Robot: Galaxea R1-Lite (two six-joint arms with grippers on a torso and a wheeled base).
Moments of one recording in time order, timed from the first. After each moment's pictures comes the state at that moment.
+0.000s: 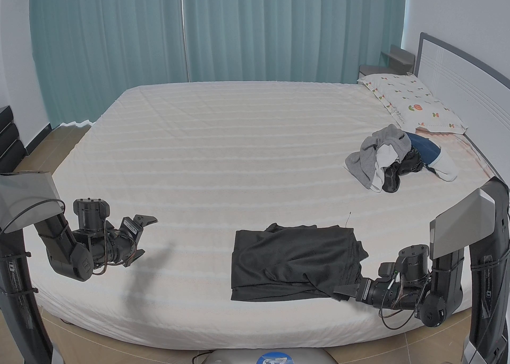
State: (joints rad) left arm 0.01 2.21 -0.61 -1.02 -0.30 -1.05; right arm 0.31 2.42 -0.25 -1.54 0.38 0.70
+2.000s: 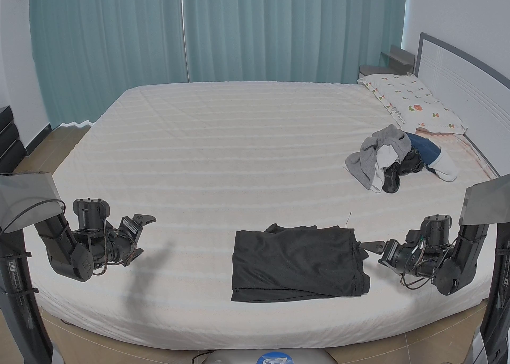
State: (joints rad) left arm 0.01 2.21 -0.60 -1.03 -0.27 -1.05; right arm 0.09 2.29 -0.41 -1.31 0.36 0.68
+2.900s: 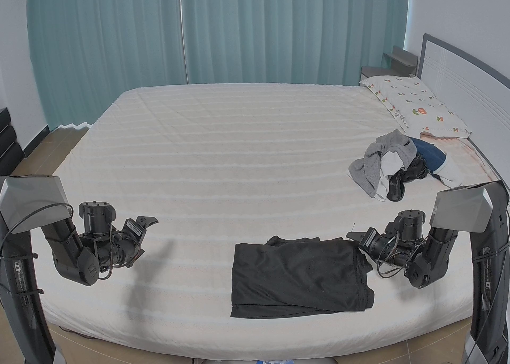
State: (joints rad) left arm -0.02 2.25 -0.60 -1.09 -0.19 -1.05; right arm 0.16 2.49 -0.71 -1.31 0.26 0.82
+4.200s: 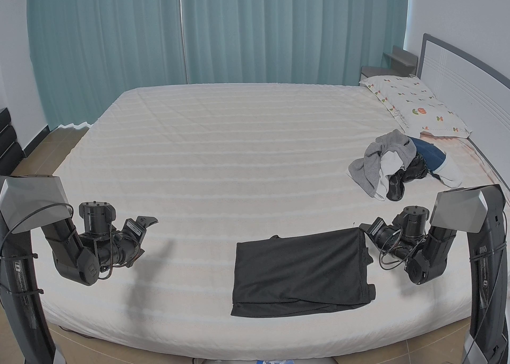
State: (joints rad) left arm -0.02 2.25 -0.60 -1.09 -0.19 -1.05; right arm 0.10 2.54 -0.79 -1.40 0.19 0.87
